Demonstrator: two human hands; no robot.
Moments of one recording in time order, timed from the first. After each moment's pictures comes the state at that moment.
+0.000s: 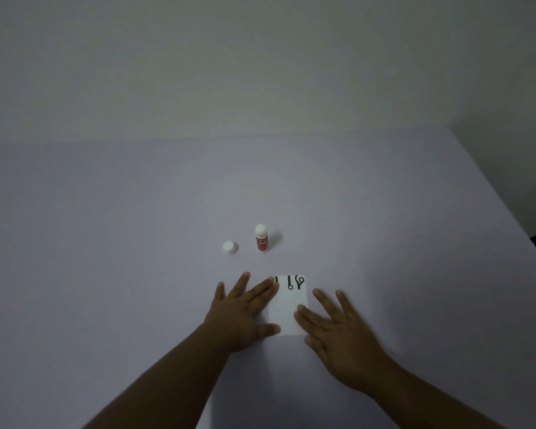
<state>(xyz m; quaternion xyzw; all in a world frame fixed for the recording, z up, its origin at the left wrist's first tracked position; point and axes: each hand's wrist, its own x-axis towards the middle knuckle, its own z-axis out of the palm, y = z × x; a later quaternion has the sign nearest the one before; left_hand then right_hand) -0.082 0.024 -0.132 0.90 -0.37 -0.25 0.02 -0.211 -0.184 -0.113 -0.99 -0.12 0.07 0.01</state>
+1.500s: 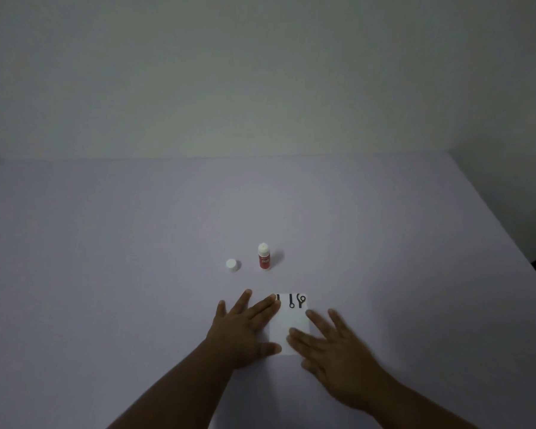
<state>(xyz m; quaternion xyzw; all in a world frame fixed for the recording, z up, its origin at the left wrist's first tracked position) -0.082 0.021 -0.126 0.90 -0.35 -0.27 0.02 -0.206 -0.186 -0.119 -0.98 -0.19 0.07 0.01</state>
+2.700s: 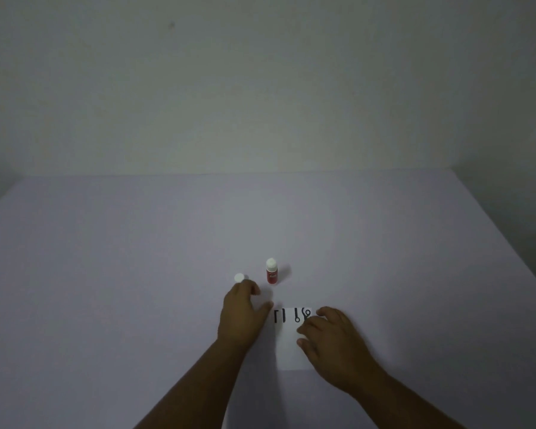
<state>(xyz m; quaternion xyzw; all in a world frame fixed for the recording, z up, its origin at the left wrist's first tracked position) -0.061 -0.005 -0.088 0.92 -0.06 -0.06 0.38 -0.164 -0.174 -0.094 -0.99 -0.07 -0.09 0.11</state>
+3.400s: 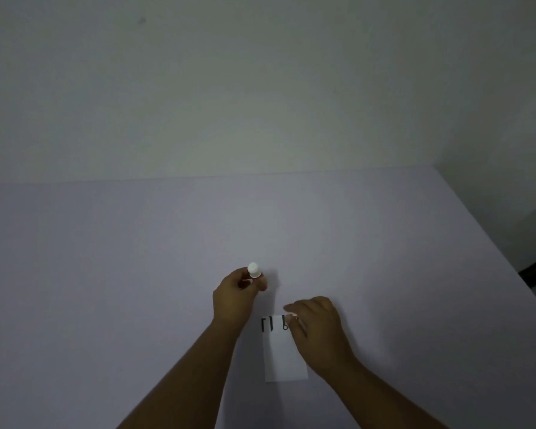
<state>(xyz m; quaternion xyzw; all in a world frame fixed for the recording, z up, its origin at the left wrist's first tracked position) -0.030 -0.034 -0.070 0.82 0.04 -0.15 0.55 -0.137 -0.167 -0.087 -0.94 0.08 -0.11 0.30</state>
